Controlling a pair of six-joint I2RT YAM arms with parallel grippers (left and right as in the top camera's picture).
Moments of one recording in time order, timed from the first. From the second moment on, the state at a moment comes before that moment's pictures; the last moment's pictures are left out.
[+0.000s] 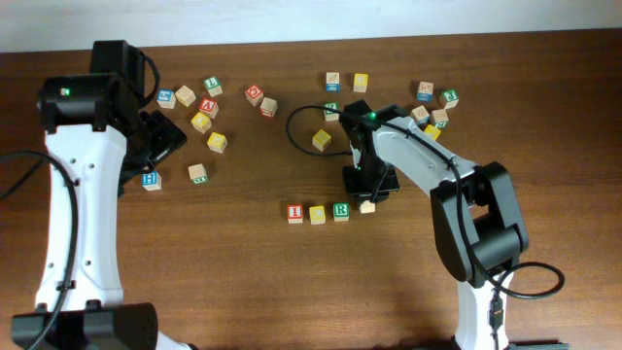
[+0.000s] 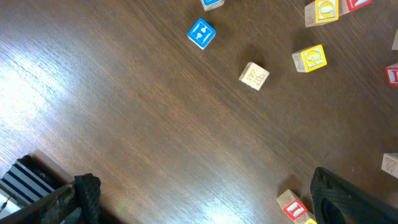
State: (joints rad) left arm 0.01 1.71 1.90 -1.59 -0.19 -0.76; right arm 0.39 2.12 1.55 -1.12 -0.12 0.29
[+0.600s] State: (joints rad) left arm 0.01 1.71 1.90 -1.59 -0.19 -0.76; right arm 0.39 2.12 1.55 -1.15 -0.15 0.29
